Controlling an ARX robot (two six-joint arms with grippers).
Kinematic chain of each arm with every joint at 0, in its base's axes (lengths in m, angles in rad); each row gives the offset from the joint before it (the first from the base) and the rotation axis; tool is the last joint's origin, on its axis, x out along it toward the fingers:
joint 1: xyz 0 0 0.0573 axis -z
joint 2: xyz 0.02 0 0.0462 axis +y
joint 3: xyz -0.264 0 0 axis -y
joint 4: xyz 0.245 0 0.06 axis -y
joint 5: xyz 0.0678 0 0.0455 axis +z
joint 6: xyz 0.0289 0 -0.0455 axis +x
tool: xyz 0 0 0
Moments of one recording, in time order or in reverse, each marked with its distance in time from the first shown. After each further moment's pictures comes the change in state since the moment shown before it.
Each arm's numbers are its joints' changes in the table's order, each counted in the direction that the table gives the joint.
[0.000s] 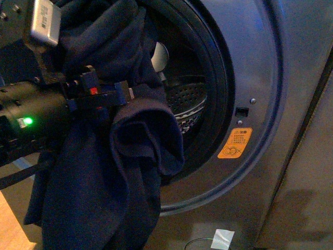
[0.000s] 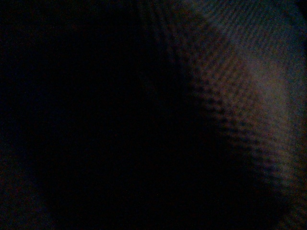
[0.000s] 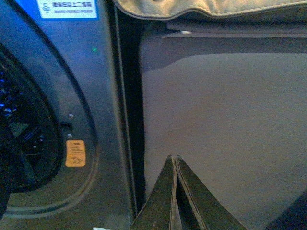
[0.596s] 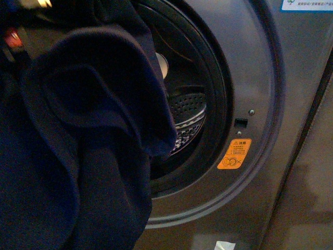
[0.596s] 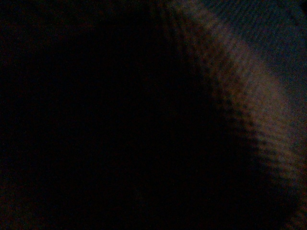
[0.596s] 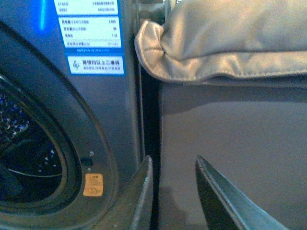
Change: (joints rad) left arm -0.011 -0.428 -0.155 -0.111 -0.070 -0.084; right arm -0.184 0.186 0.224 -0.032 -0.172 0.000
